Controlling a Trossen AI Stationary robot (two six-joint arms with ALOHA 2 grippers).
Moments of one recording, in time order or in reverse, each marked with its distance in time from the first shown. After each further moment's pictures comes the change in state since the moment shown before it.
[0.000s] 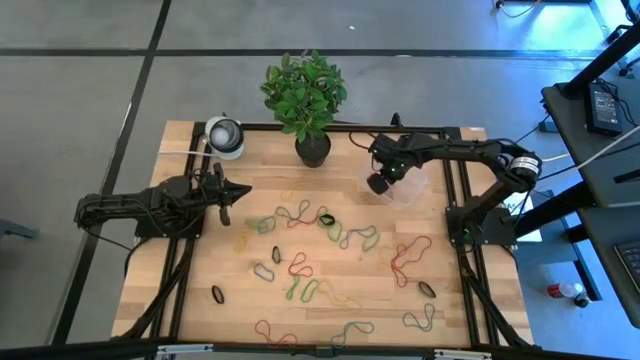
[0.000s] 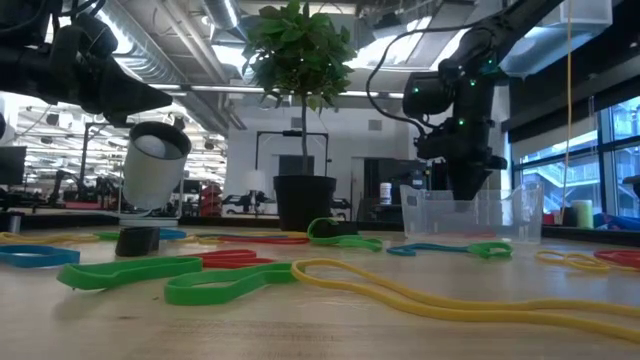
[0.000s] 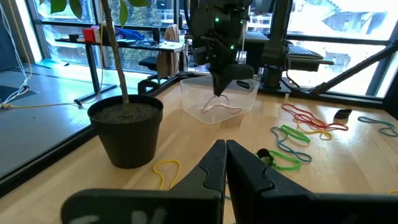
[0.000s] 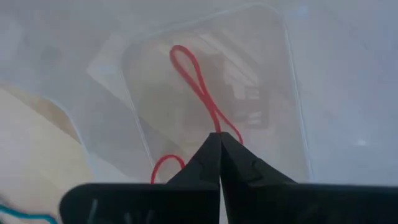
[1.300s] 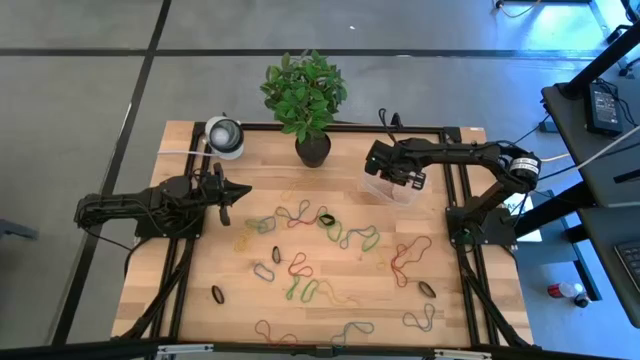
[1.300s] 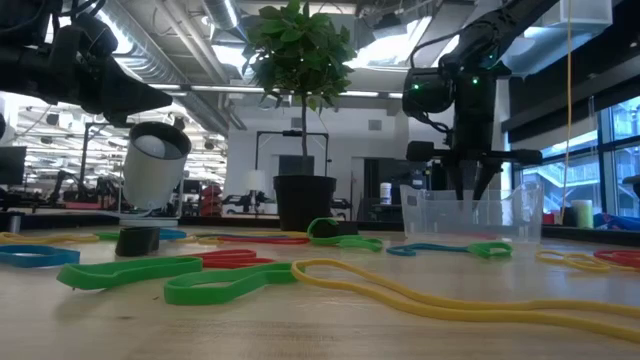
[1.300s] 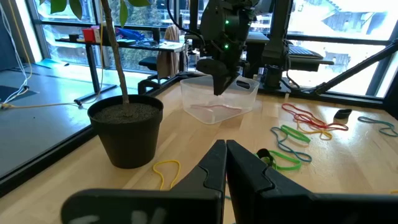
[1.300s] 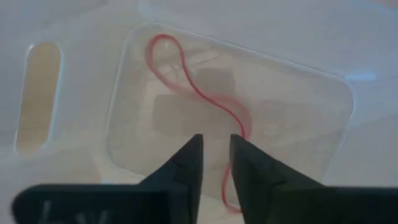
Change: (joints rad) left arm 0.000 0.000 0.000 0.000 0.000 0.000; right arm 0.066 -0.001 0.000 -0.047 0.133 1.070
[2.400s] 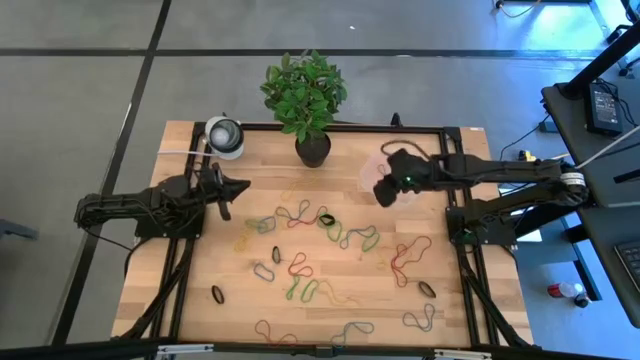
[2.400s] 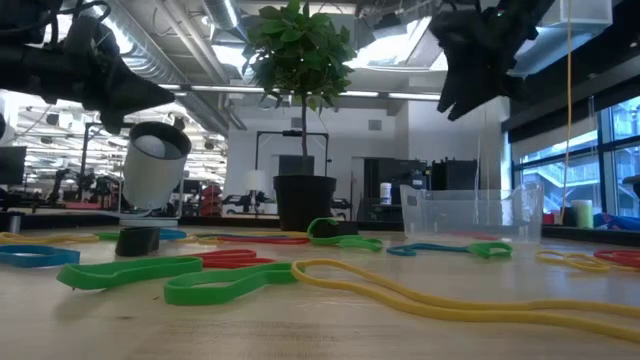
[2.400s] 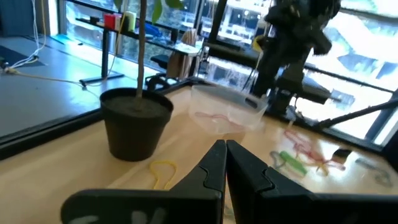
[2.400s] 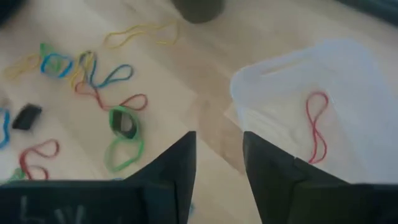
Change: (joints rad) left arm 0.000 0.000 0.000 0.042 -0.075 -0.209; right arm 0.331 -0.428 0.002 0.081 0.109 -0.759
